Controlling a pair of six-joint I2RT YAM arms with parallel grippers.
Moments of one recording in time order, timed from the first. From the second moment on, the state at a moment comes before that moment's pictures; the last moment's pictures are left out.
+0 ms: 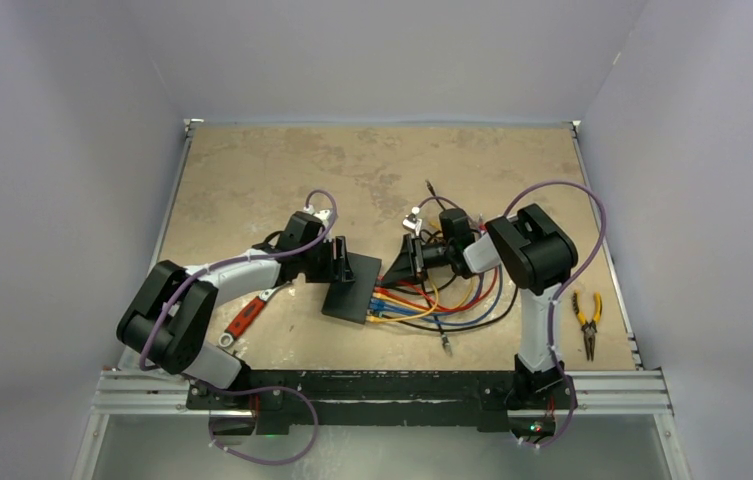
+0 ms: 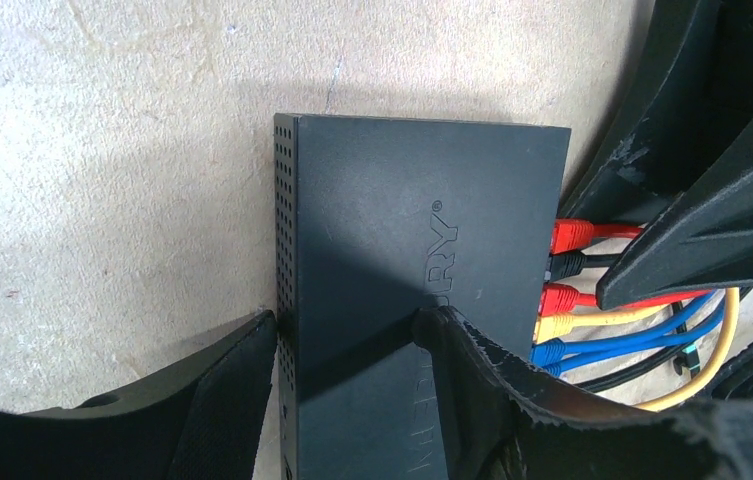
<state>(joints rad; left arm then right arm) -0.51 1.51 0.69 -0.09 0.23 -0.52 0.41 2.07 0.78 0.63 -1.14 0.81</state>
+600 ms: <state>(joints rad) -0.50 1.51 0.69 -0.07 0.24 -0.51 0.43 2.15 0.87 0.69 -1.15 0.85</state>
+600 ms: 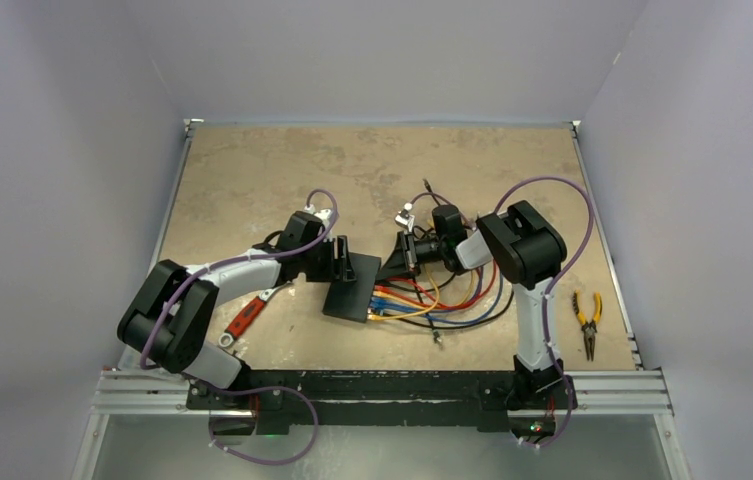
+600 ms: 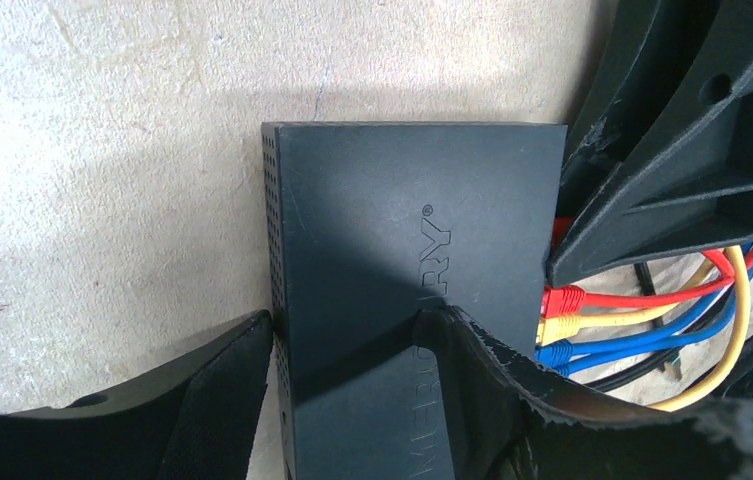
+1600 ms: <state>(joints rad) -0.67 1.44 0.70 -0.24 0.15 -0.38 0.43 2.15 0.86 0.71 -1.17 0.83</state>
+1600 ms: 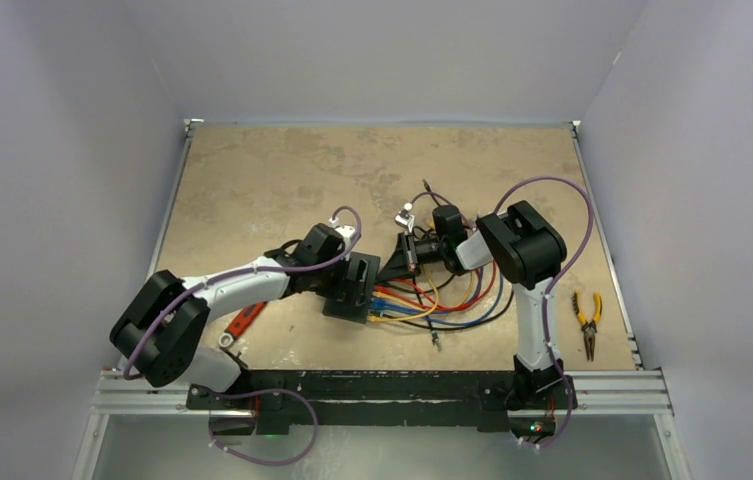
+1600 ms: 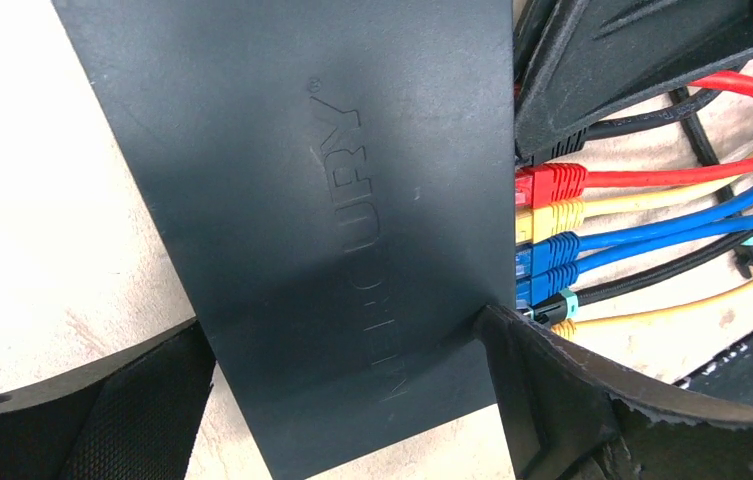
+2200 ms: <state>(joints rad) -0.86 1.46 0.83 -0.40 -0.20 -0.39 0.43 2.15 0.86 0.70 -1.17 0.82</state>
